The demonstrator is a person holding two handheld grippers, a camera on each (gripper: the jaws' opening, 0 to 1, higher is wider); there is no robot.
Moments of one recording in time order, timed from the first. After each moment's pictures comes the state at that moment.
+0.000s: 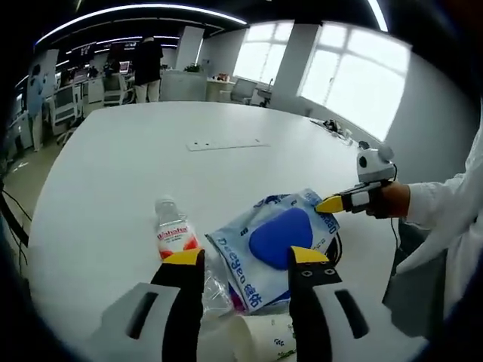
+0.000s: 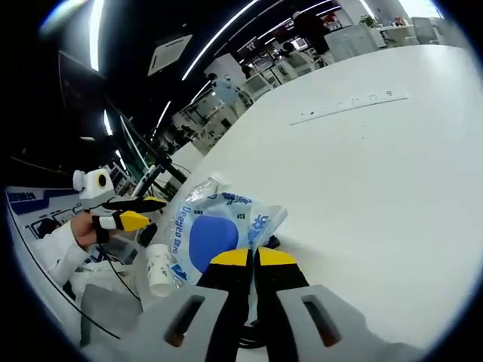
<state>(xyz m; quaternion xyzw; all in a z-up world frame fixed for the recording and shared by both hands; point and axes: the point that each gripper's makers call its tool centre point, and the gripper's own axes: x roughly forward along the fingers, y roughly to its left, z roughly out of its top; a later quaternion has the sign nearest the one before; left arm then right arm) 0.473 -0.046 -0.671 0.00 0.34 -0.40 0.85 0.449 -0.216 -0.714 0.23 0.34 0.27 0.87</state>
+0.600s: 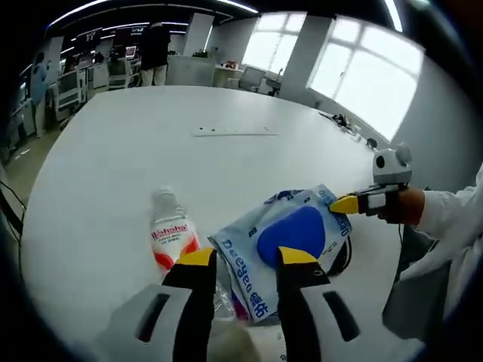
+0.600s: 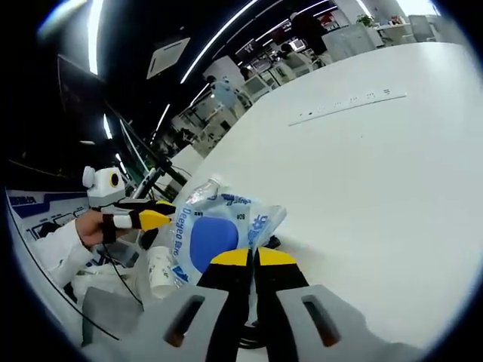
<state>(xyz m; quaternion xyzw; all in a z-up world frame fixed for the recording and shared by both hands) 0.486 -0.053 -0.694 -0.01 0.37 -0.38 0.84 0.449 -0.216 -0.714 0.24 0.33 0.27 0.87</state>
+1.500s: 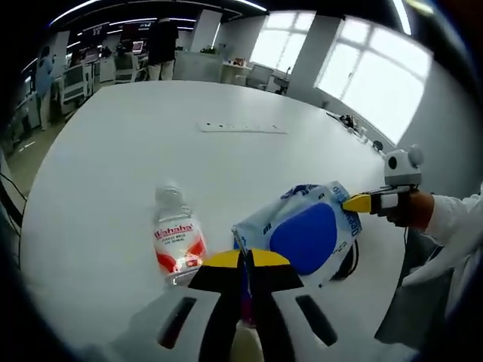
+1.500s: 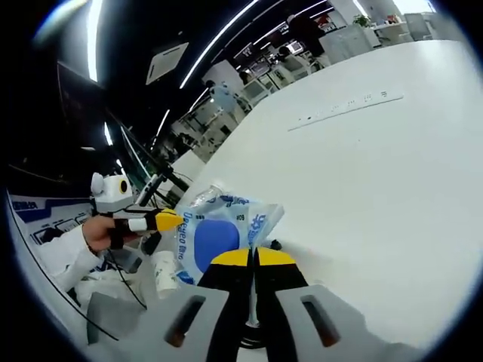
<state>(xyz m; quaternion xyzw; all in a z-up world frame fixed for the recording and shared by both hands) 0.492 -0.053 -0.696 -0.02 0.38 -0.37 0.85 0.447 -0.221 -0.699 0.26 0.32 0.27 0.87</state>
